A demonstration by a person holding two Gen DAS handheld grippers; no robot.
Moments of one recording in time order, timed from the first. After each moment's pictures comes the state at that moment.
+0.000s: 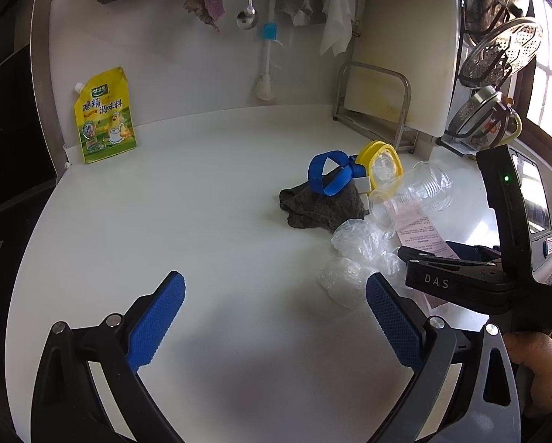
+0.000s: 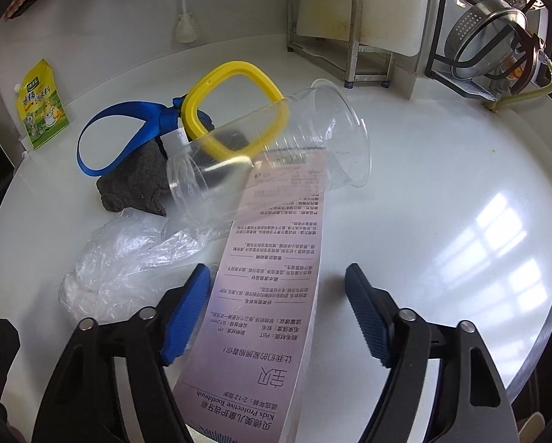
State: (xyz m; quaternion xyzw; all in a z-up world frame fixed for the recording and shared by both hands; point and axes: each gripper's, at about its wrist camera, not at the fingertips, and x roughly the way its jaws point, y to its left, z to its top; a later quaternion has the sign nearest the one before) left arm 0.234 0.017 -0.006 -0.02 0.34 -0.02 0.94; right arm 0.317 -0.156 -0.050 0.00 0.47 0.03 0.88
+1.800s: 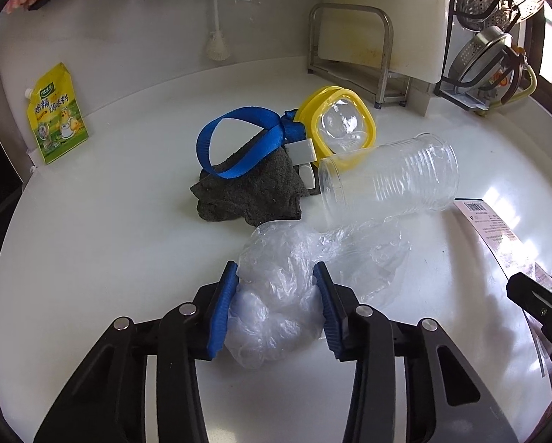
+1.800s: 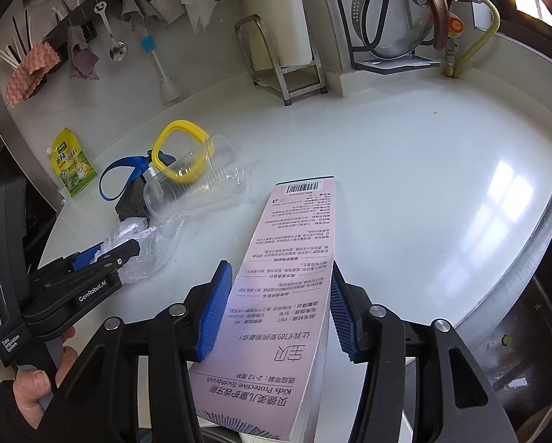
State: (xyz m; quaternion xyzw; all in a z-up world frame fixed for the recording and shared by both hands) left arm 0.290 -0.062 -0.034 0.02 0.41 -0.01 0.91; right arm 0.244 -0.276 -0.035 0.12 0.41 0.08 0.90
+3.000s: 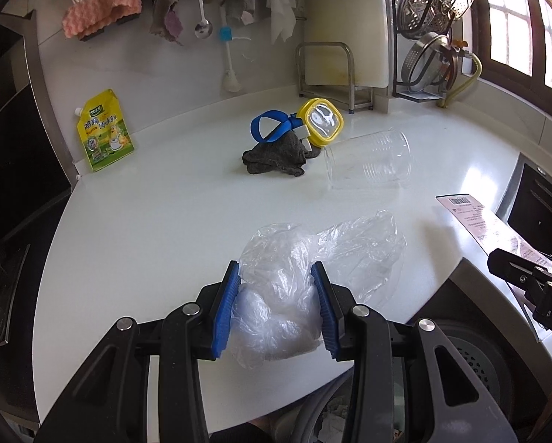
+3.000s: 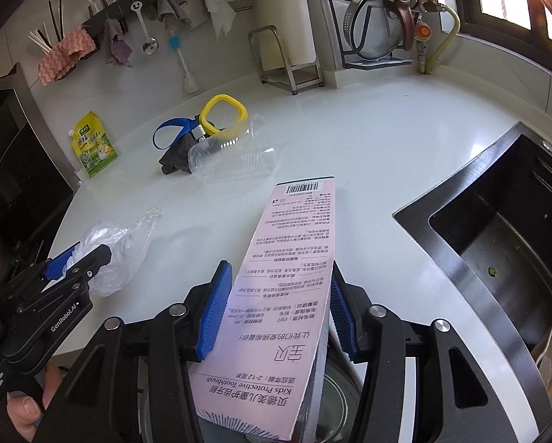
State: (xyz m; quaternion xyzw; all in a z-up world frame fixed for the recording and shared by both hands) left arm 0.135 -0.038 -0.008 0.07 0.35 -0.02 0.93; right arm 0.107 -0.234 -0.024 0.12 0.40 0.05 0.91
